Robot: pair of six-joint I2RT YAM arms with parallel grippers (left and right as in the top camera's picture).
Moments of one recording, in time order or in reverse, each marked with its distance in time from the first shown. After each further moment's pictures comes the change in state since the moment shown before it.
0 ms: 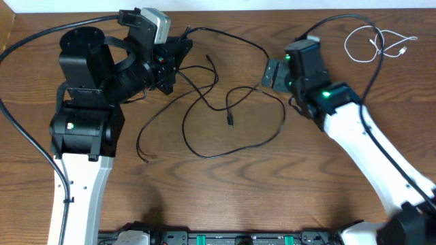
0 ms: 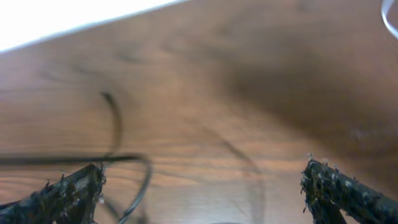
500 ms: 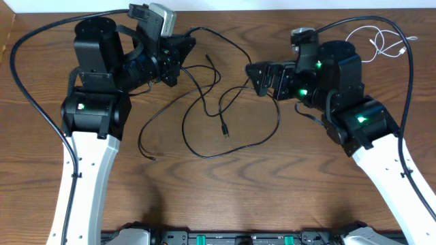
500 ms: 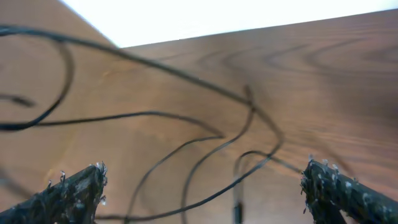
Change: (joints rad) left arm 0.000 0.089 0.000 0.011 0.000 -0.008; right arm 0.001 -0.212 0.000 0.026 -0.482 -0.041
